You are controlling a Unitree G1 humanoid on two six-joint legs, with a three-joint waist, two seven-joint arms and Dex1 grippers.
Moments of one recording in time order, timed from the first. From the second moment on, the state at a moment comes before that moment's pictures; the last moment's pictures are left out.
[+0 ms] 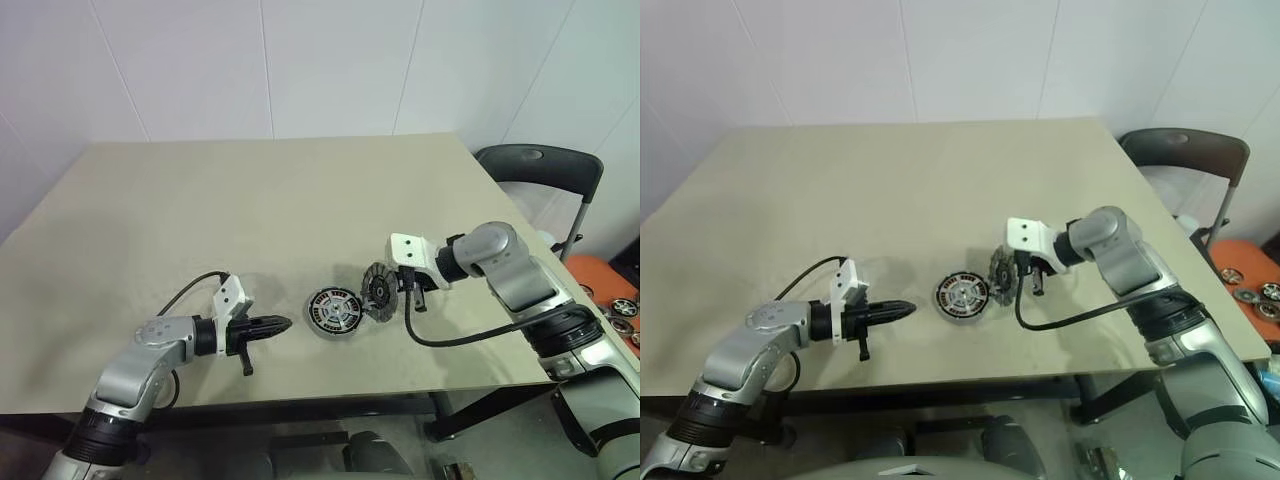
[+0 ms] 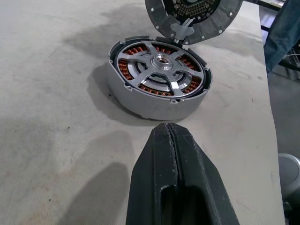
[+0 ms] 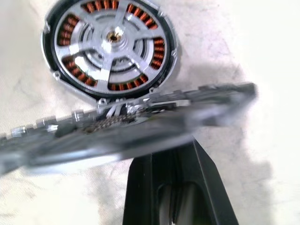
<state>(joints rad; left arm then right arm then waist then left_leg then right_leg) -0.10 0.58 -0.11 -0.17 -0.42 0.48 -1.00 -0.68 -0.72 0.37 0.14 0.04 0.42 1.33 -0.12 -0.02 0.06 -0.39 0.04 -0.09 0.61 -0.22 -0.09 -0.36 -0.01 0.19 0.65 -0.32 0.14</state>
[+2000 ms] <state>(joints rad) -0.12 0.56 -0.17 -0.12 -0.38 0.47 -1.00 -0.52 -0.58 0.36 -0.04 0.26 0.71 1.15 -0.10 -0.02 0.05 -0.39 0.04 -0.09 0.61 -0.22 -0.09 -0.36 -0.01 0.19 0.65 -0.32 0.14</state>
